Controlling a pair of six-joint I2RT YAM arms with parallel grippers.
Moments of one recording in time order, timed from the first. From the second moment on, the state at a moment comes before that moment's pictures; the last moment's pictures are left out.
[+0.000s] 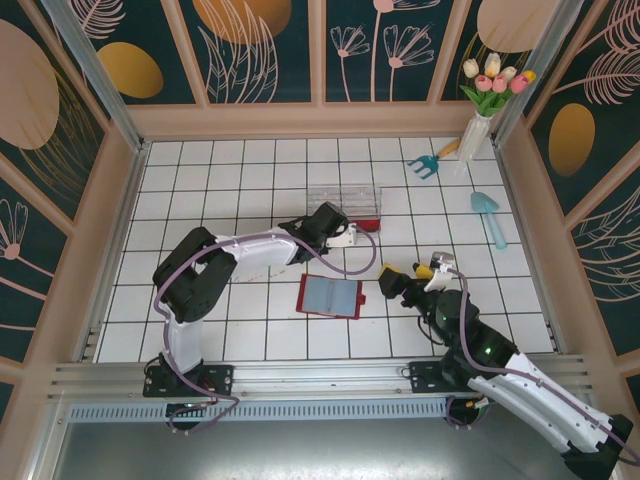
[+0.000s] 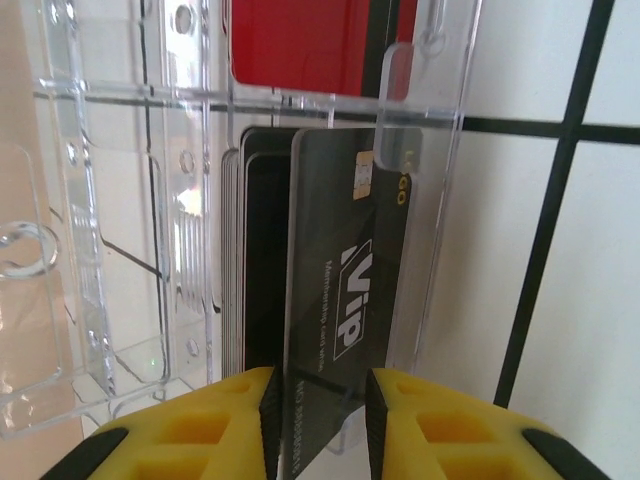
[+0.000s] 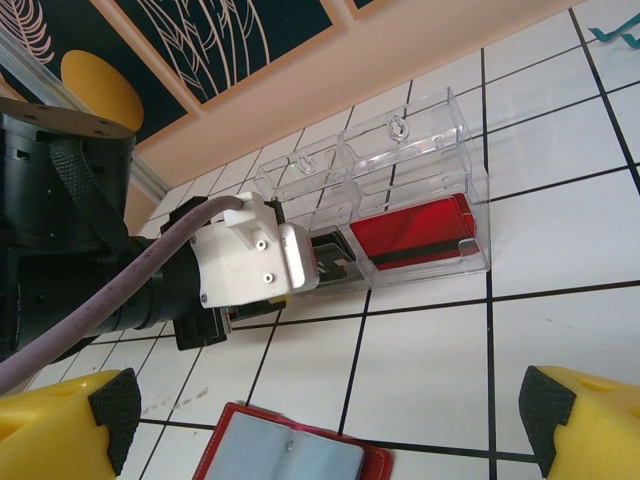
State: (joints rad) left arm -0.83 1.95 1.23 -0.20 -0.40 0.82; right arm 0.87 0.19 0.20 -0.22 0.37 0.65
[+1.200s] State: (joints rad) left arm -0.79 2.00 1.35 -0.22 -0.42 0.70; right arm 0.87 0.17 0.19 -0.24 0.34 0.66
